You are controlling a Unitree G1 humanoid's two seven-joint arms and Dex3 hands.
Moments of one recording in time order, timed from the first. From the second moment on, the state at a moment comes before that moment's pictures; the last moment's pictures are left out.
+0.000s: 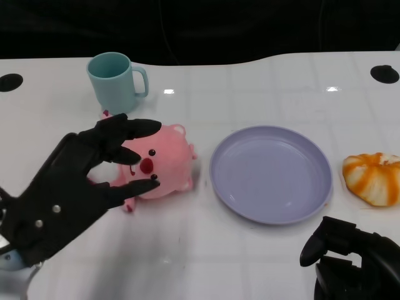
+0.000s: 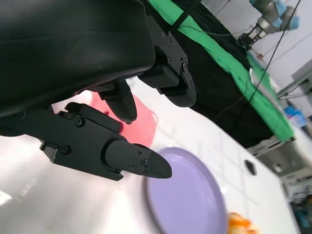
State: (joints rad) left arm -0.09 0.39 -0.09 -0.33 0.15 0.23 -0.22; right arm 0.34 -0.24 0.05 -0.57 0.20 0.44 0.30
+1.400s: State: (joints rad) left arm -0.51 0.44 -0.41 0.15 0.91 0.32 -0.45; right arm 0.35 -0.24 0.05 -0.58 0.19 0.44 0.29
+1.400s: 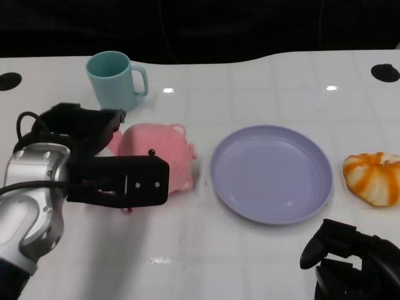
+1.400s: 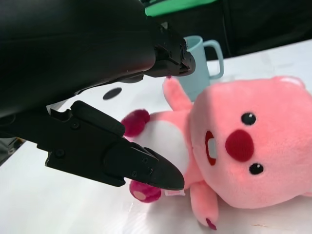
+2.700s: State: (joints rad) left arm -0.80 0.24 -0.51 1.10 0.77 0.04 0.07; right arm 0.39 -0.24 0.05 -0.62 0.20 0.45 0.29
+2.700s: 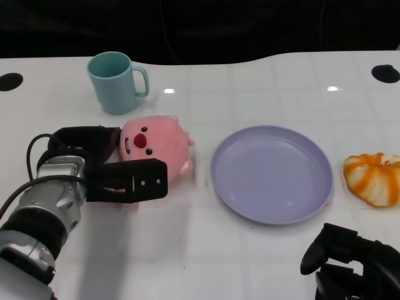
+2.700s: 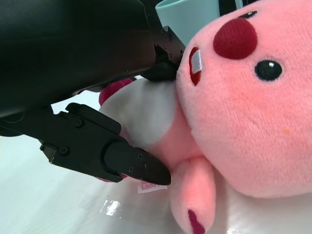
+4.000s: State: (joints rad) left arm -0.66 0.26 -0.40 1.04 0.59 -0.20 0.47; right arm 0.38 -0.24 0.04 -0.64 0.21 0.47 0.29
